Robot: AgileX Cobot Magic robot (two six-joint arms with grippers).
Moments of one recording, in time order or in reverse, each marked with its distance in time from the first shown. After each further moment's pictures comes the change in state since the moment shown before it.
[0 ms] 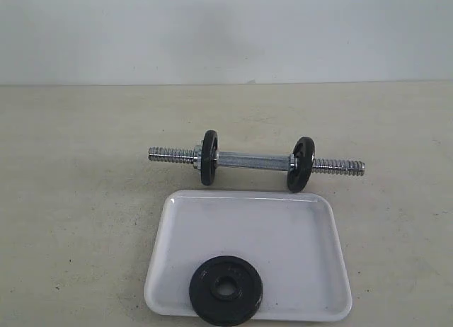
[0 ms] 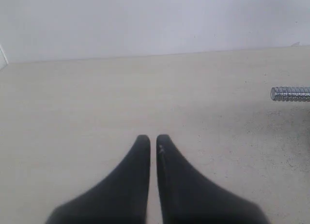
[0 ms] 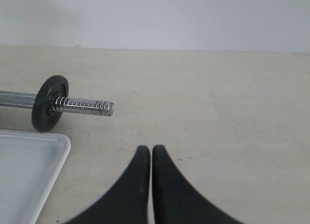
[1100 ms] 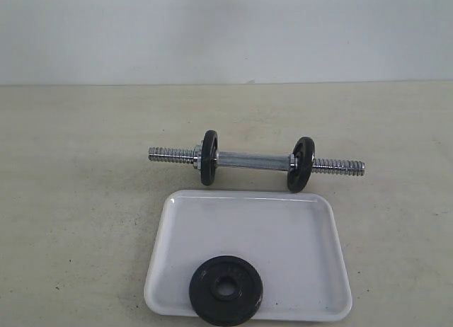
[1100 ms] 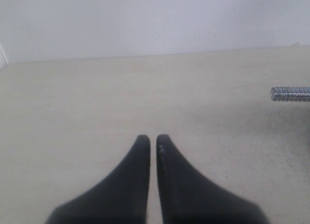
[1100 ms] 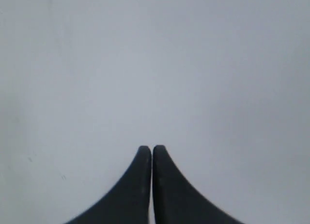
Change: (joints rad) left arm 0.000 0.000 0.000 0.000 0.000 0.000; right arm 0.000 0.000 0.000 0.124 -0.730 0.303
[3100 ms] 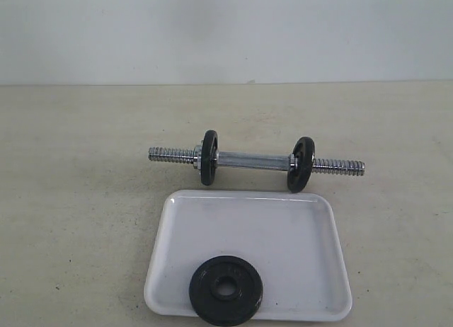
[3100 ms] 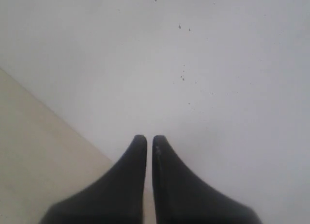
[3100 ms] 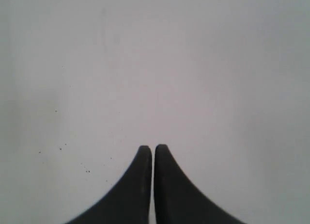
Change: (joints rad) left arm 0.000 0.000 -0.011 -0.922 -0.376 0.127; right arm 0.000 -0.002 -0.083 -0.332 0.004 0.184
